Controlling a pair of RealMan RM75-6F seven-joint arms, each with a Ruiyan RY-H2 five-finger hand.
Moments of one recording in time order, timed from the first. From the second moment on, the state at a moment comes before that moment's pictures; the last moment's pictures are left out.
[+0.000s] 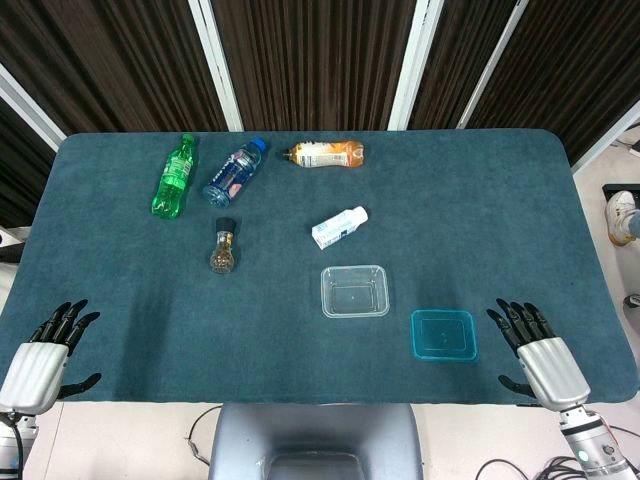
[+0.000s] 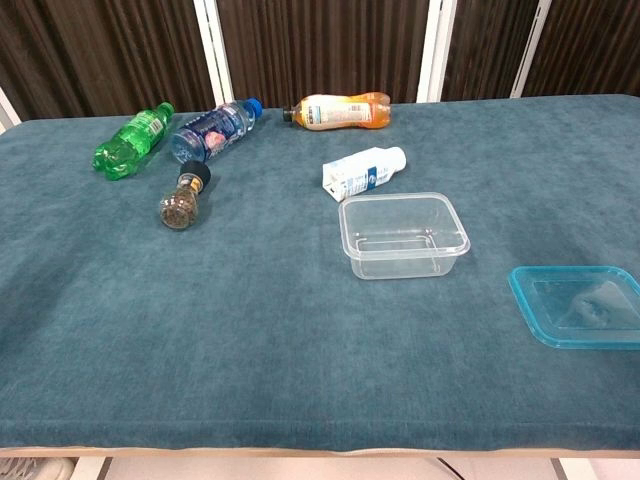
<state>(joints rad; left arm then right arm) -0.12 -1.13 0.01 -1.59 1.57 1.45 0.08 0.14 -1.16 -0.07 -1.54 -1.66 1.42 -0.09</state>
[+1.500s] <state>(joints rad) -0.11 -1.08 0.03 -1.63 1.58 1.45 0.00 0.45 -1.26 0.03 -1.62 -1.15 0.85 -0.34</state>
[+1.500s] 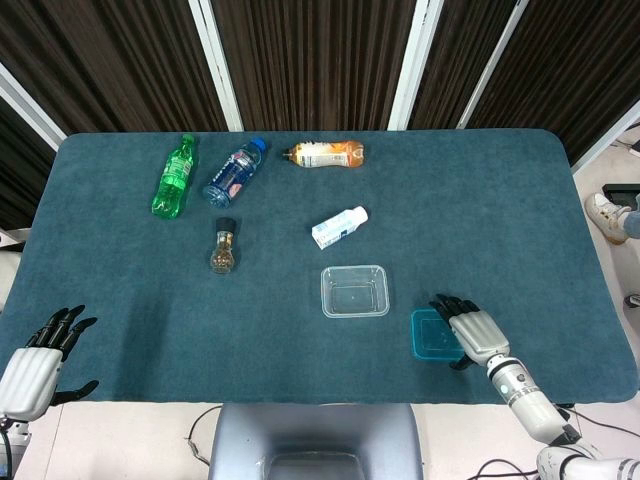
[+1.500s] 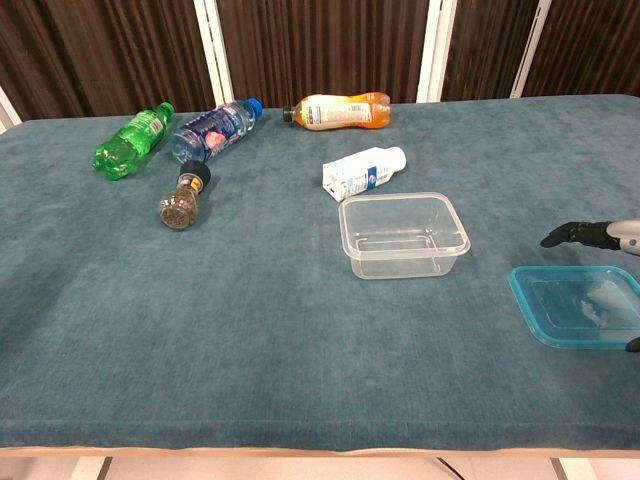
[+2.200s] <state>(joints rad) -0.11 -1.08 0.03 -1.63 1.58 1.44 0.01 0.51 -1.30 0.00 -1.59 -1.03 0.83 -0.43</state>
